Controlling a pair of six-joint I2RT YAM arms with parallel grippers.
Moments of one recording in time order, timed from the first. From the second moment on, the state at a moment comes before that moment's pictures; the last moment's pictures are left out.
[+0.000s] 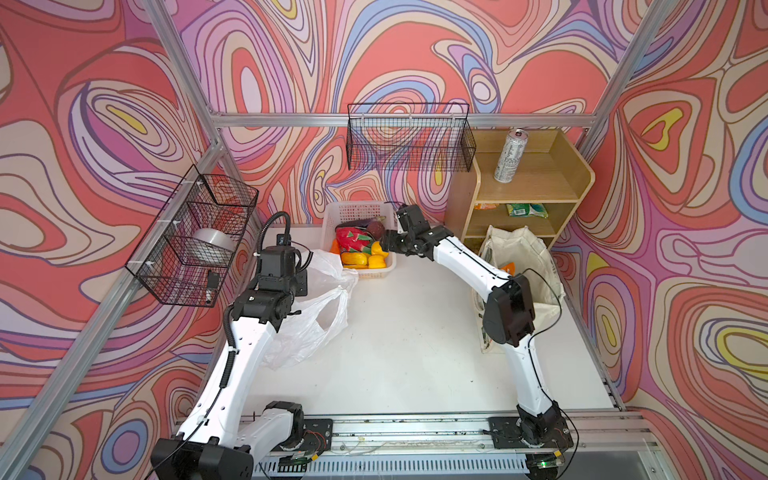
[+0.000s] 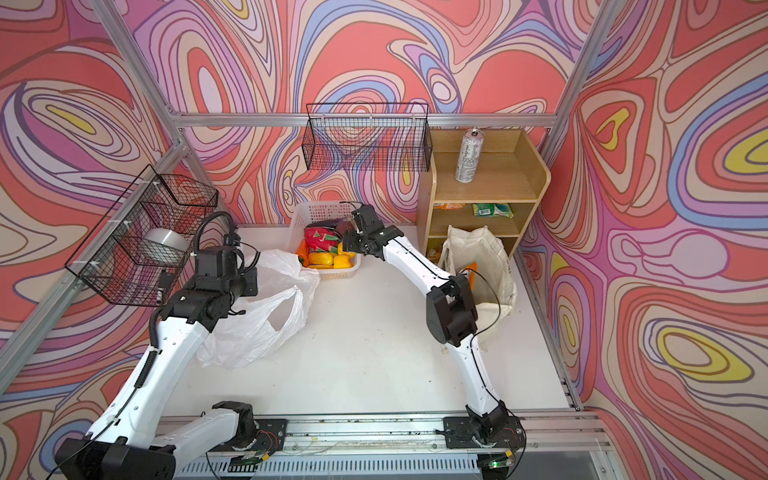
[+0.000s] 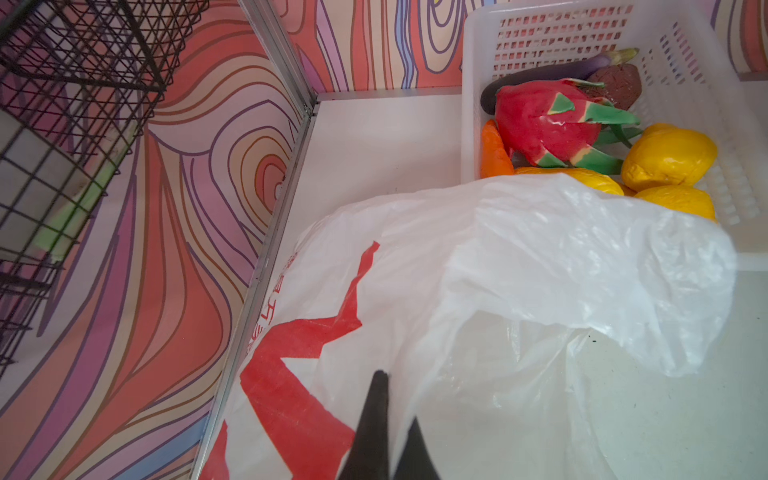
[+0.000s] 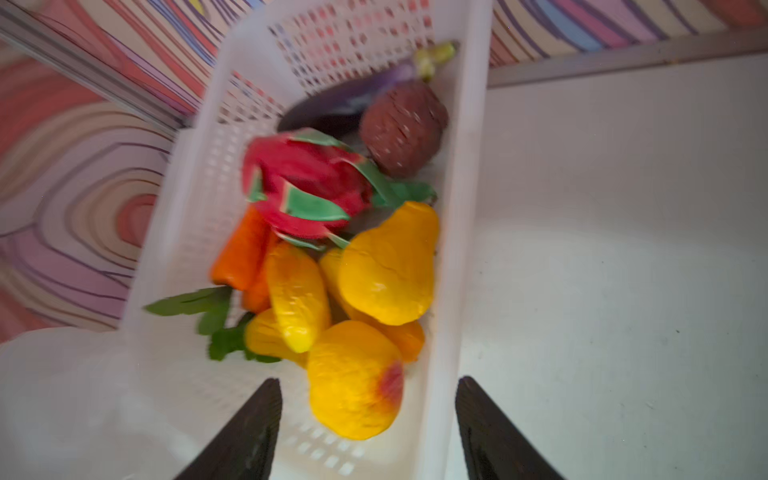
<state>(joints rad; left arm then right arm) -0.10 1.09 1.10 -0.70 -0.31 -0.06 0.56 2.34 2.17 -0.64 -0.03 0.53</state>
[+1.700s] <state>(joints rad) -0.10 1.12 1.10 -0.74 -0.13 -0.14 0.48 1.57 0.99 -0.49 0.03 0.53</state>
